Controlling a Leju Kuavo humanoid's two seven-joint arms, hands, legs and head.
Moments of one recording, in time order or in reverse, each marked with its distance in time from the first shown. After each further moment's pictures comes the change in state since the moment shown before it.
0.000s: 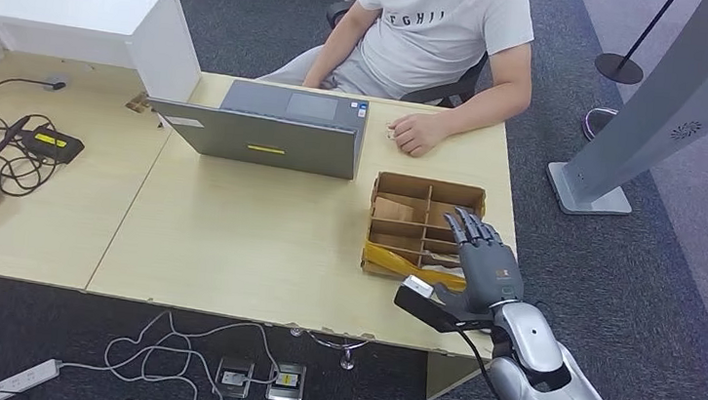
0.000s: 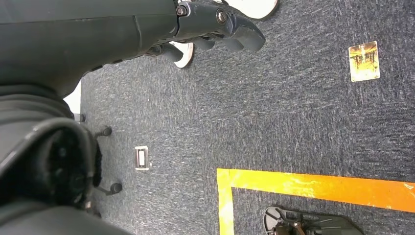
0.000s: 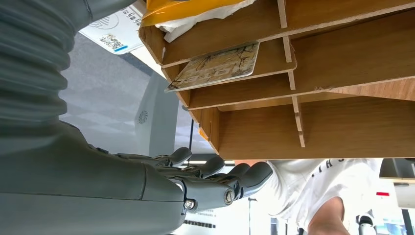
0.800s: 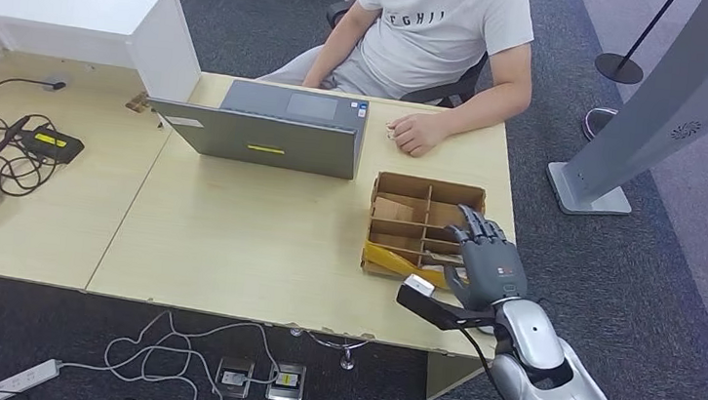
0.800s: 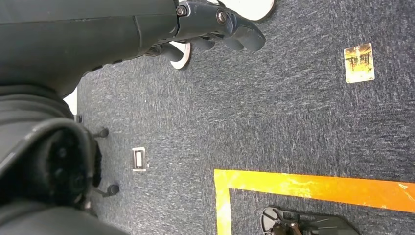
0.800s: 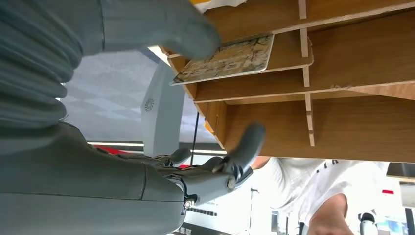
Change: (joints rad) left arm 0.000 0.005 0.000 0.000 0.003 -0.002 -0.014; right arm -0.008 0.006 -0.017 0.014 0.071 0.016 0.005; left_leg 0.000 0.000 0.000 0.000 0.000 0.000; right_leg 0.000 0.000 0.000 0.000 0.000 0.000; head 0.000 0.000
